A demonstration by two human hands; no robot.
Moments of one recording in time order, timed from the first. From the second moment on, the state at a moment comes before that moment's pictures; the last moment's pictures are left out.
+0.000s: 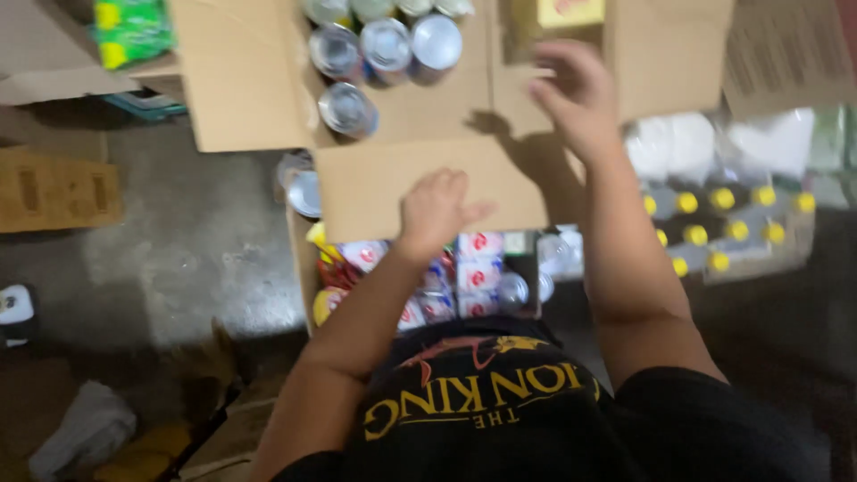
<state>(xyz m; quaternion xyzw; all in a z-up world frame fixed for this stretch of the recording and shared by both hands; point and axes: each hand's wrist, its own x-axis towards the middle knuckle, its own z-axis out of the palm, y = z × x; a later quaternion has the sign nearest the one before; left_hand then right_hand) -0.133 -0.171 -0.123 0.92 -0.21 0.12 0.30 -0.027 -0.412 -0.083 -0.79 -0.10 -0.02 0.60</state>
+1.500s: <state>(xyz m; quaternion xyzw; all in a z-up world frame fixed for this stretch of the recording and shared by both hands) -0.135 -0.172 -0.143 0.92 -0.13 0.21 0.30 -0.140 -0.449 -0.062 -0.28 -0.06 0.12 0.95</state>
